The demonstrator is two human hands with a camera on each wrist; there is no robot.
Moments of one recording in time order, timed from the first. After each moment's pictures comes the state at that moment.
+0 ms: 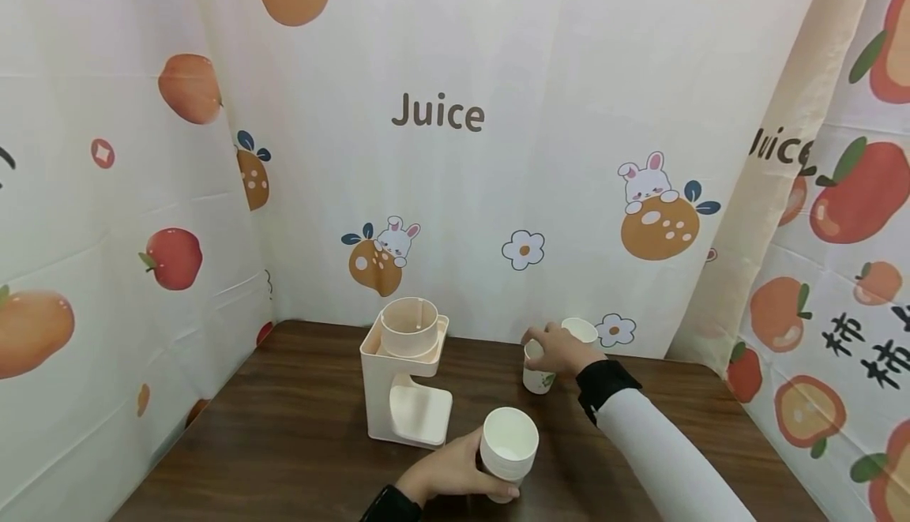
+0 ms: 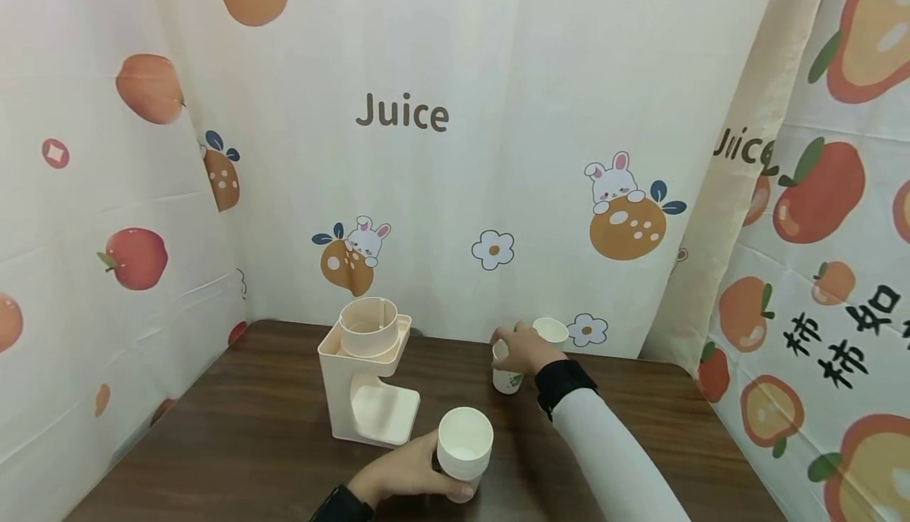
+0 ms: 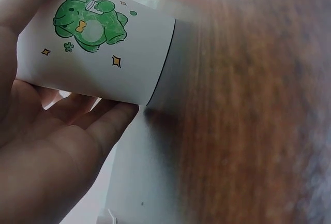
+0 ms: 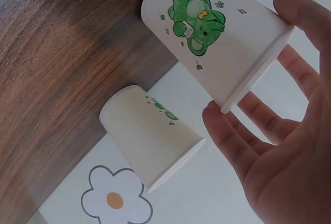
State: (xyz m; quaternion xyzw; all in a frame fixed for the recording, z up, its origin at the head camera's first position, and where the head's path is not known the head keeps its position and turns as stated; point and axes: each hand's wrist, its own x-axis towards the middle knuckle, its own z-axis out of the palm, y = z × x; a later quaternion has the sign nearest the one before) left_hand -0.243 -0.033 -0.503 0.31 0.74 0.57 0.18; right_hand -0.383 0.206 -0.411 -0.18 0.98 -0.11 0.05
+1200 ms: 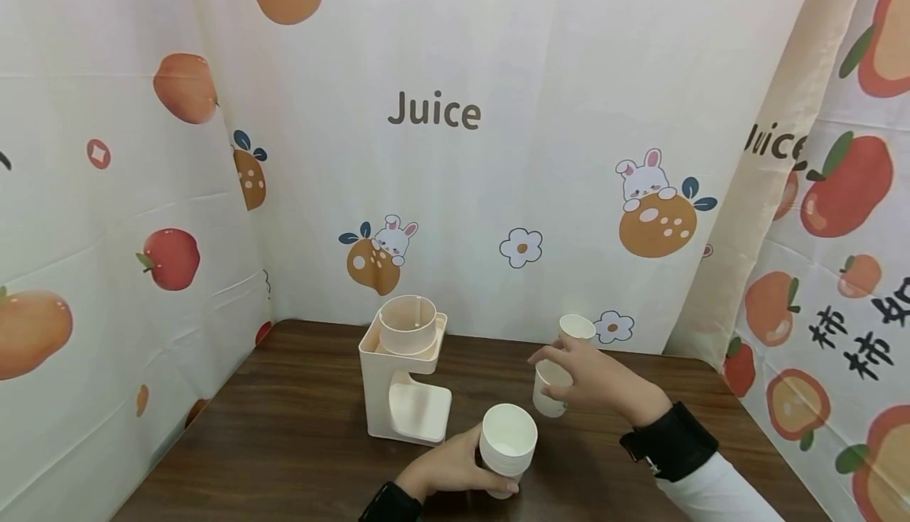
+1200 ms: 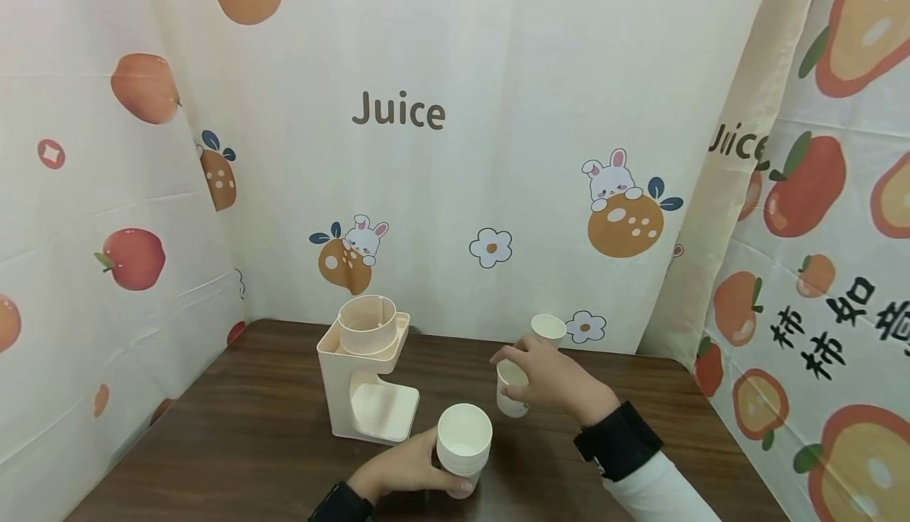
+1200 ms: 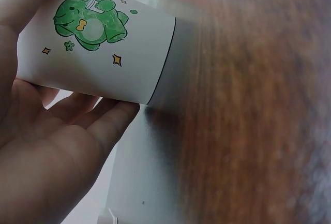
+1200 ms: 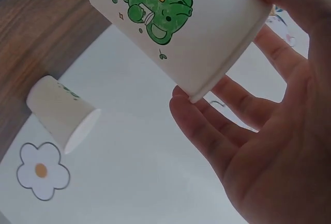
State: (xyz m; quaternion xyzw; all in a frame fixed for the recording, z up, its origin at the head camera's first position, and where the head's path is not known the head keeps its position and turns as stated) left_hand -0.245 -0.031 -0.502 0.32 0.72 0.58 0.20; right_hand -0.283 0.230 -0.364 -0.33 0.93 -0.14 -0.03
